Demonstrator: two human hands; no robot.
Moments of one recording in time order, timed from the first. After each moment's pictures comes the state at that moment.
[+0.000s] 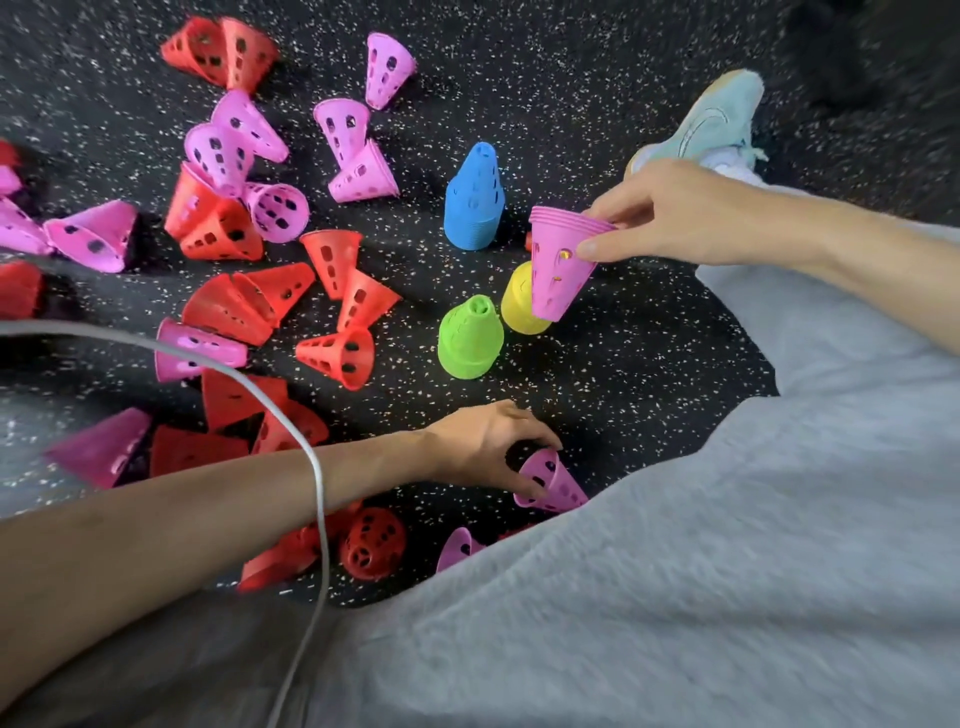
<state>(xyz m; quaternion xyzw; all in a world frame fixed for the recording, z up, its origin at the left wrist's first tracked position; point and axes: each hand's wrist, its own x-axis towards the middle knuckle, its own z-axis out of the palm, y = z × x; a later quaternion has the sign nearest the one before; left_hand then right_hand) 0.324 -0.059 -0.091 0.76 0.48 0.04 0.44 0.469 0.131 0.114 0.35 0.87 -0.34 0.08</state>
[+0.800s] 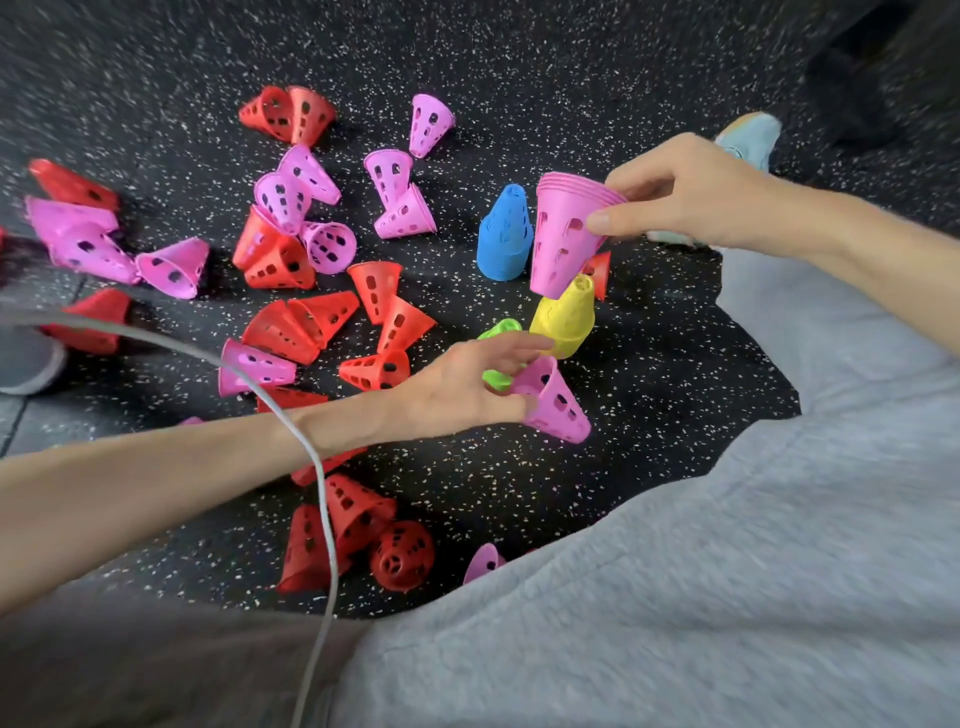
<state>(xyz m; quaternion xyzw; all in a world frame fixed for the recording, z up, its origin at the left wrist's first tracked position) 0.264 -0.052 -0.001 0.59 0.55 0.27 0.52 0.453 0.137 0.132 0.29 0.86 -0.42 -0.03</state>
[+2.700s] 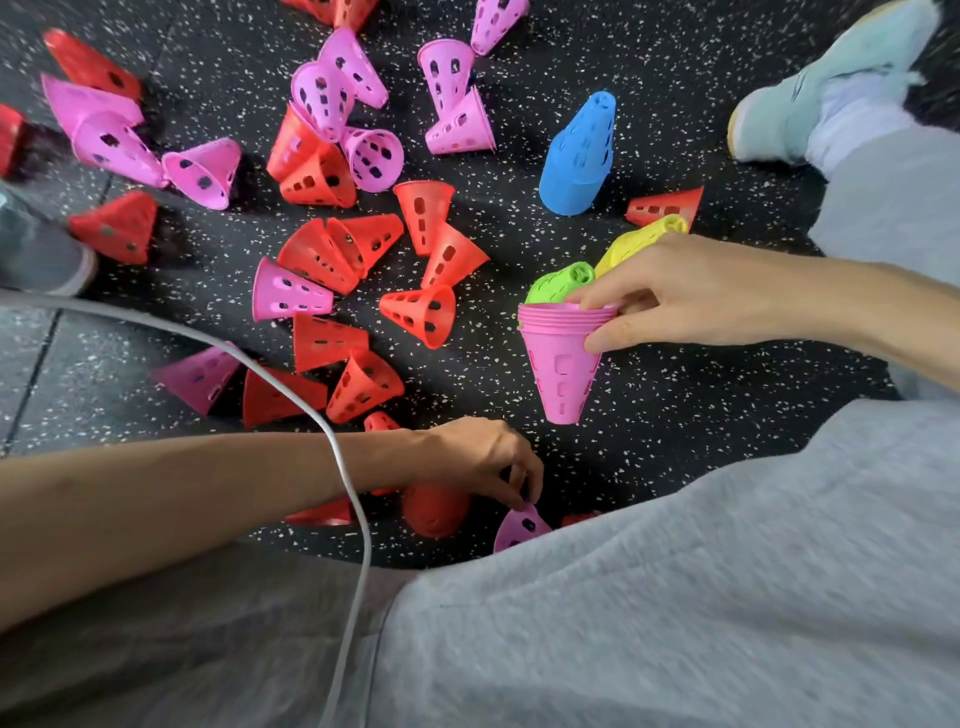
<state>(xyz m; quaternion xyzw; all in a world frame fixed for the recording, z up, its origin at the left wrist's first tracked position) 0.268 -0.120 -0.103 0.73 0.45 -0.01 0.51 0.415 0.060 0.087 0.20 0.89 -0.36 0.20</state>
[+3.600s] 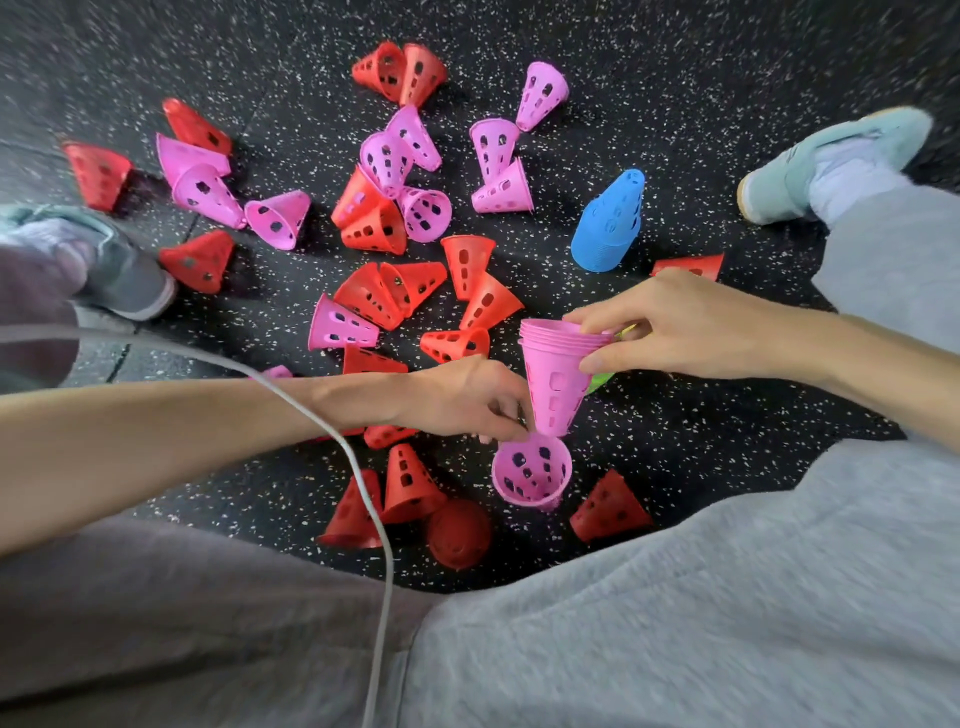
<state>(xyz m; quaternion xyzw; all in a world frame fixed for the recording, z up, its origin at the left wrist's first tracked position) 0.202 -0.088 -0.002 0.63 0.57 0.10 0.52 0.393 0.055 0.091 0.19 0.89 -0.38 0.13</state>
